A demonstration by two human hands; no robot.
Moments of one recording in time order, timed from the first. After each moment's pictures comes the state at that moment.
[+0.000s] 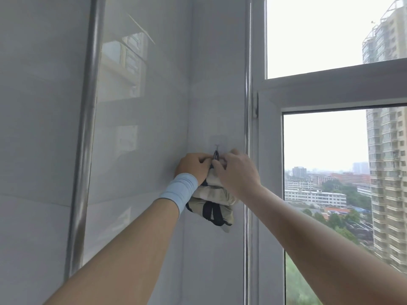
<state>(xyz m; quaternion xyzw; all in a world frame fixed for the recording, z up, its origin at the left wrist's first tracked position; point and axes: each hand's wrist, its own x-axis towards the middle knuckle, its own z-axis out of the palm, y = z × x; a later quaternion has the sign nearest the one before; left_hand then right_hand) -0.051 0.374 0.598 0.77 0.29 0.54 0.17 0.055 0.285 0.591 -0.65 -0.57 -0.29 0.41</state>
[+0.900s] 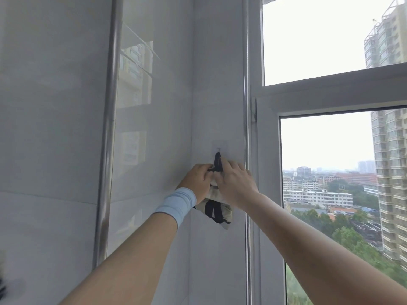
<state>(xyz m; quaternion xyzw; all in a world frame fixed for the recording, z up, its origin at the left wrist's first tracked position) -0.072 0.361 0.569 0.85 0.28 0.45 0.08 0.047 0.280 0.570 -0.68 -0.59 -0.30 0.33</state>
